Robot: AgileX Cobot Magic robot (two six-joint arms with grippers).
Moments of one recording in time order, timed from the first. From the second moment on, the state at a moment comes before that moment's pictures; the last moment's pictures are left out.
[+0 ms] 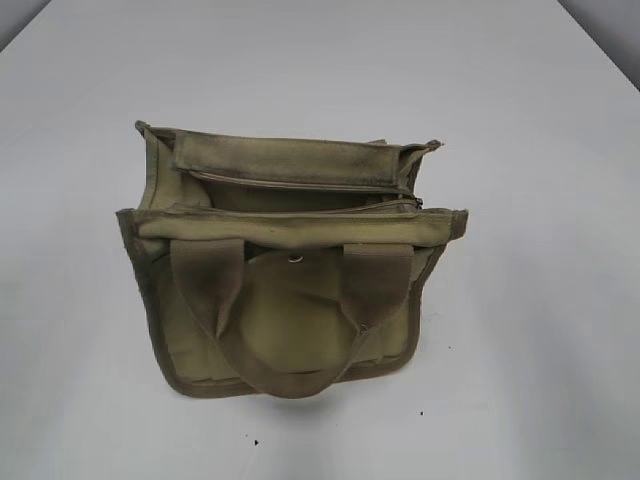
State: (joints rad) left arm -0.17 0.85 -0.91 -0.33 0.96 0.22; right arm 0.42 0.94 -0.90 0.16 1.21 -0.19
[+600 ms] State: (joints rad) left arm -0.17 0.06 -0.56 0.00 1.12 0.03; right arm 0.42 0.32 -0.56 0.11 1.19 -0.12
